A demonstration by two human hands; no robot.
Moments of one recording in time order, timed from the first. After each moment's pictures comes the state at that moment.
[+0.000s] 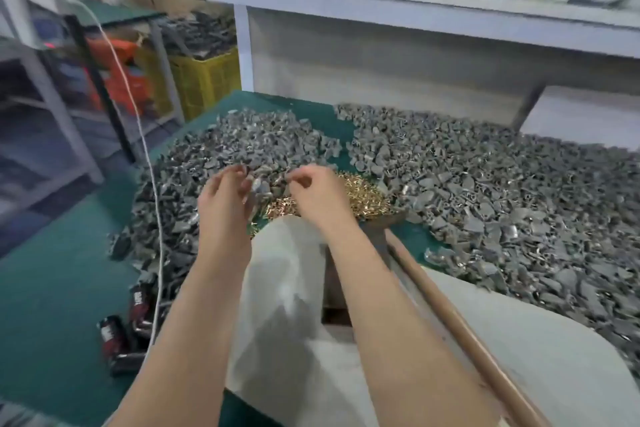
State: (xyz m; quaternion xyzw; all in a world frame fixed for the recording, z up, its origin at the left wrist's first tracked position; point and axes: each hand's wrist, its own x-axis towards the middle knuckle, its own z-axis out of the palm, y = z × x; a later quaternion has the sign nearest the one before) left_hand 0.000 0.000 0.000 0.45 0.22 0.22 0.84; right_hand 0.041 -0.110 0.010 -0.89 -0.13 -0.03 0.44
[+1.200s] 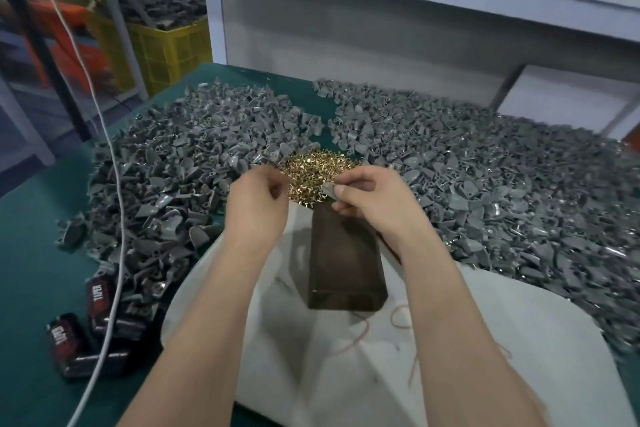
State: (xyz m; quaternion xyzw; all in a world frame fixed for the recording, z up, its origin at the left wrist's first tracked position) left_hand 0.000 -0.033 -0.020 0.87 0.10 0.18 0.45; right_hand 0.010 -0.192 0.013 -0.79 -0.02 0.07 0.60
